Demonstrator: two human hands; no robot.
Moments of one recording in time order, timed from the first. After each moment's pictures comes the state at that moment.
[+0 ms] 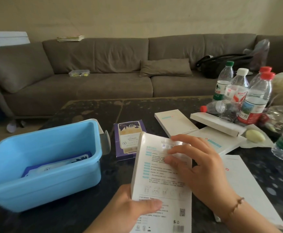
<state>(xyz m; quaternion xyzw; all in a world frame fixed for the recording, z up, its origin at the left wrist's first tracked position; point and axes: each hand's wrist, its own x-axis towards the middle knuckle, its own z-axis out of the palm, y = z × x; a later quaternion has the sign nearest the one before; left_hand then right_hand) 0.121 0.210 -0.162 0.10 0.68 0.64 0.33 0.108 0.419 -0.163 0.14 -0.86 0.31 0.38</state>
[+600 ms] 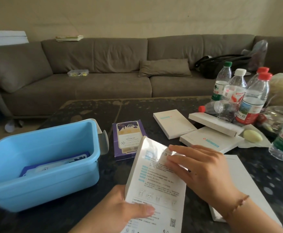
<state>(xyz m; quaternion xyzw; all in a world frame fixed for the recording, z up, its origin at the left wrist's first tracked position) 0.115 0.196 -0.159 0.13 0.71 0.59 0.37 0.109 0.436 -0.166 0.24 -0.86 0.13 0.43</state>
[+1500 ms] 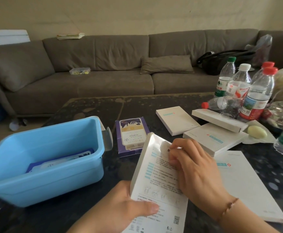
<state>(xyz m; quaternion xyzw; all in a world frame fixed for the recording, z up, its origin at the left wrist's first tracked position) 0.119 0.193 -0.153 0.14 0.72 0.57 0.37 0.117 0.410 -0.173 0.19 -0.89 0.16 0.37</state>
